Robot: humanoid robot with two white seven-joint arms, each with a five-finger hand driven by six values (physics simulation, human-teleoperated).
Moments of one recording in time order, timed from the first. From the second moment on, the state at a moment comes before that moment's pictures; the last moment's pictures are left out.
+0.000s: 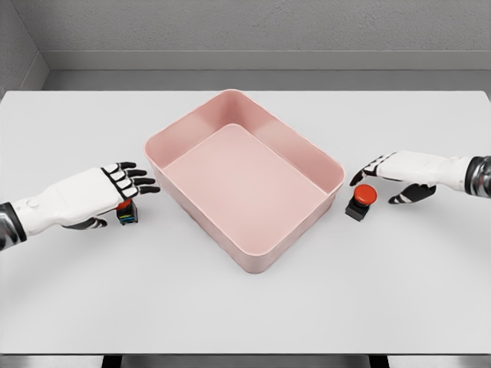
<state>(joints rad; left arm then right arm) -0.13 0.84 -0.26 -1.71 -0.69 -0.61 -0.27 -0.74 -0.97 0.98 -1.37 0.18 -0.48 0.42</state>
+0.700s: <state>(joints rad) -0.13 0.84 -0.28 -1.71 -0.69 -0.61 -0.27 -0.74 -0.99 0.99 -1.44 0.18 -0.48 0.44</state>
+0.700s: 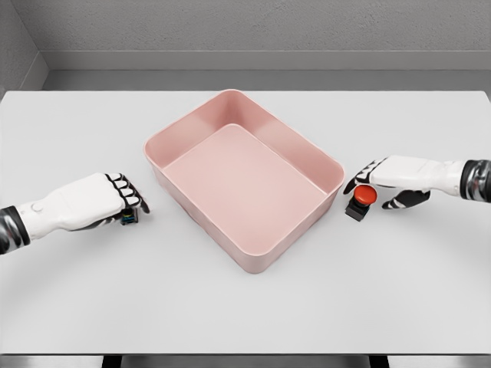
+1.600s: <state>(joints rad) -0.21 0.86 -0.25 -1.76 -0.63 -0.61 -0.27 -0.75 -0.98 1.01 -1.46 0.18 -0.48 0.45</state>
